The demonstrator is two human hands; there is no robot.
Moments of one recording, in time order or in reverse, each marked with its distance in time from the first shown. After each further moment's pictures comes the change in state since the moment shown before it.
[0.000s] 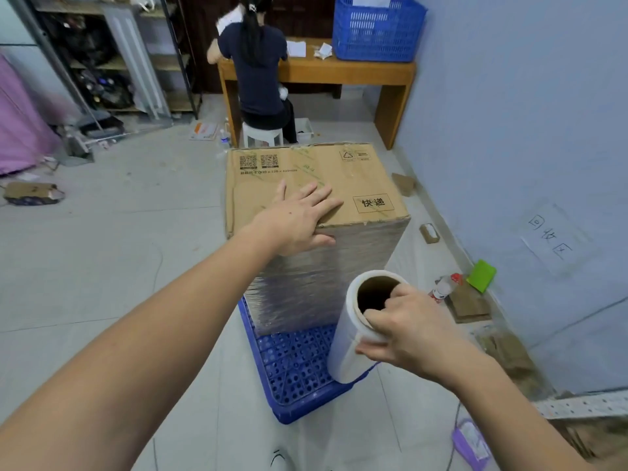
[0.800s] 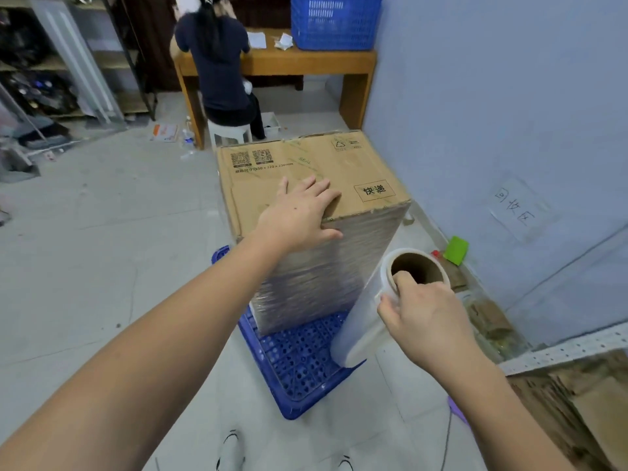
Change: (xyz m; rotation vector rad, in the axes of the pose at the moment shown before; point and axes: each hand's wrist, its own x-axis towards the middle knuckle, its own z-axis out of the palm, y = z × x) left_hand -0.013 -0.001 0.002 -0.082 0.104 0.032; right_hand 0.015 -0.067 -0.020 0.010 -0.160 0.801
